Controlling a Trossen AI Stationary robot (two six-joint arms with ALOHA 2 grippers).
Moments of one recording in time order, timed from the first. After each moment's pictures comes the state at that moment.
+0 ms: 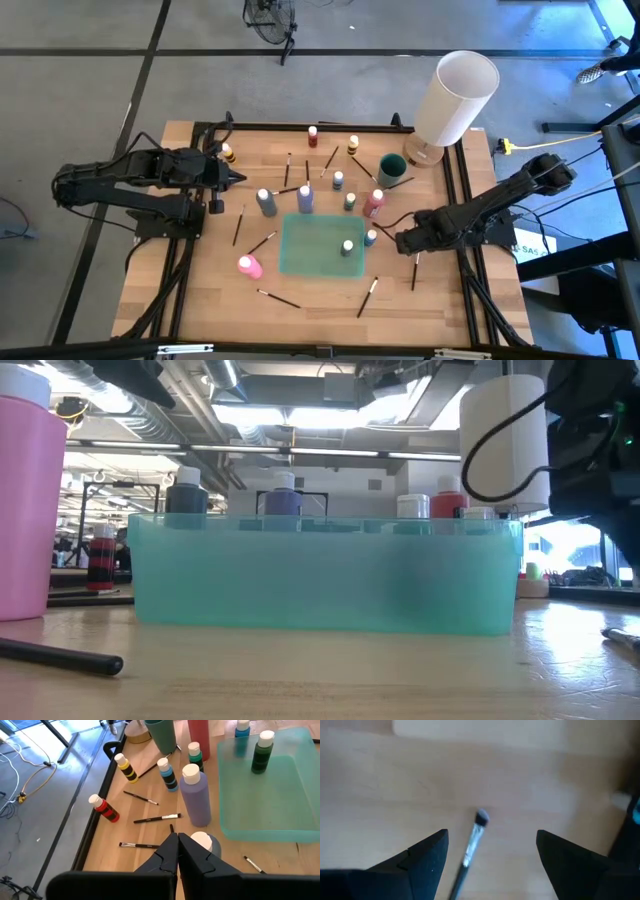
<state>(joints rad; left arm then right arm) 0.06 0.67 0.89 -0.83 -0.24 0.19 0.43 1.30 0.65 -0.93 -0.07 1.89</state>
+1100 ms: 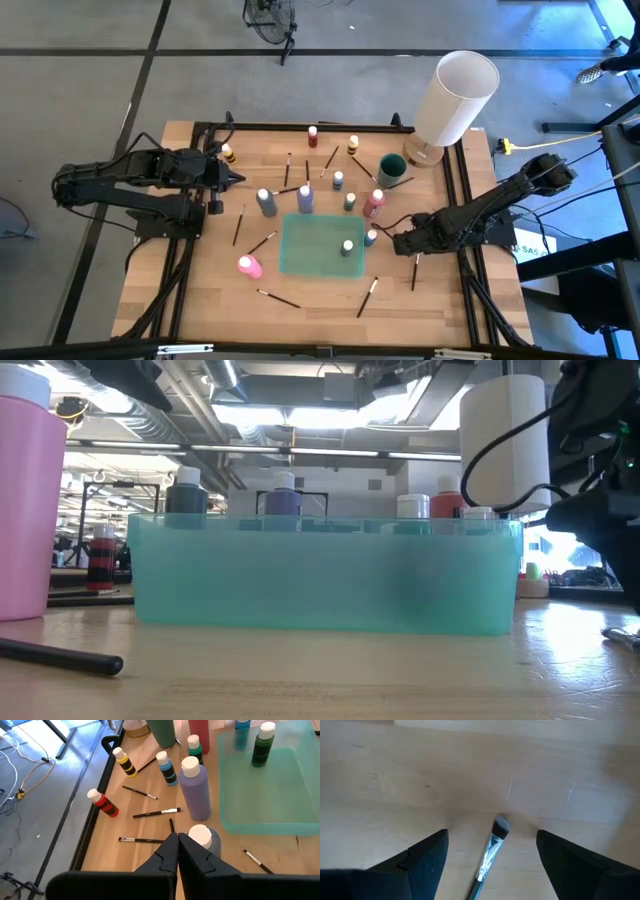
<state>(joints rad) 0.06 0.67 0.89 -0.86 -0.24 0.19 0.43 1.30 0.54 -0.72 -0.08 1.92</state>
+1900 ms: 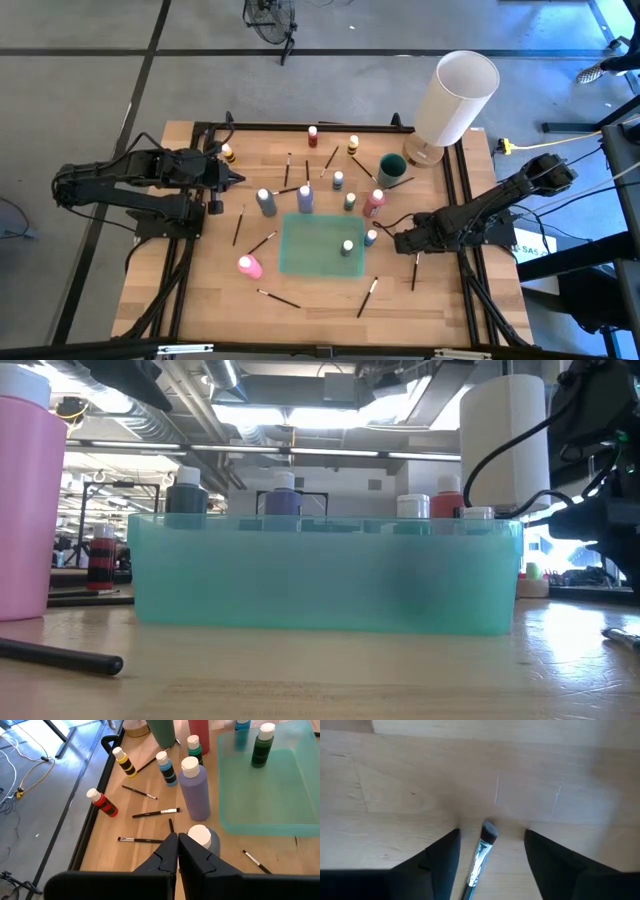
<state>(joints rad) 0.06 0.67 0.89 -0.86 -0.24 0.18 0.41 1.30 0.53 -0.73 -0.09 1.92</state>
